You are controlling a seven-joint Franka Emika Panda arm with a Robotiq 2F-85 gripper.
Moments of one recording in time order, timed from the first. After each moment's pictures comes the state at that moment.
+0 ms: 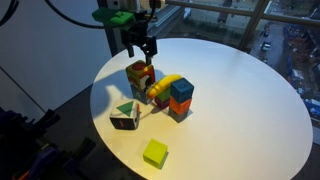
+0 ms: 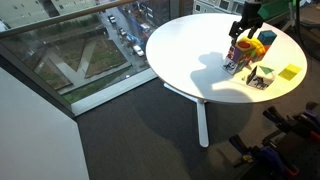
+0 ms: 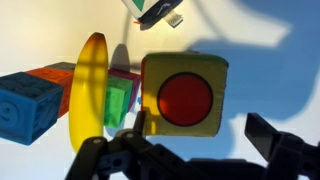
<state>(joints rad) -0.14 0.35 -0.14 -2.04 0.00 2.35 -0.09</state>
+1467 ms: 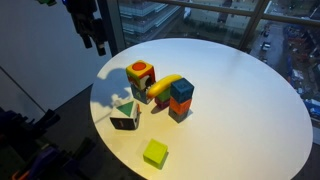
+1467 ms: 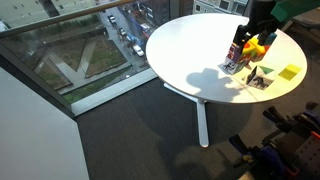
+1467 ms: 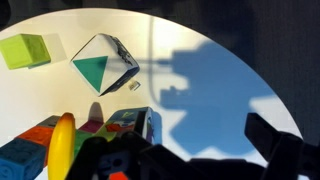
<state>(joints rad) -0.03 -0.01 -0.07 -2.37 -0.11 2.27 0.19</state>
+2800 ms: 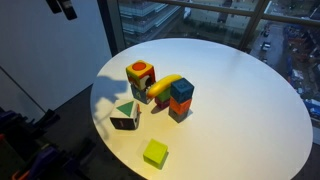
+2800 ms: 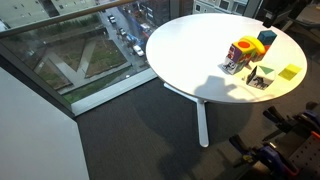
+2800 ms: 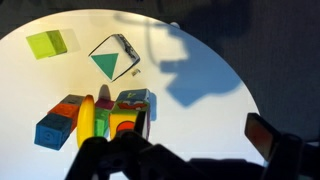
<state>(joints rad) -0.04 -0.40 -0.07 -2.50 -0.08 2.16 0.13</state>
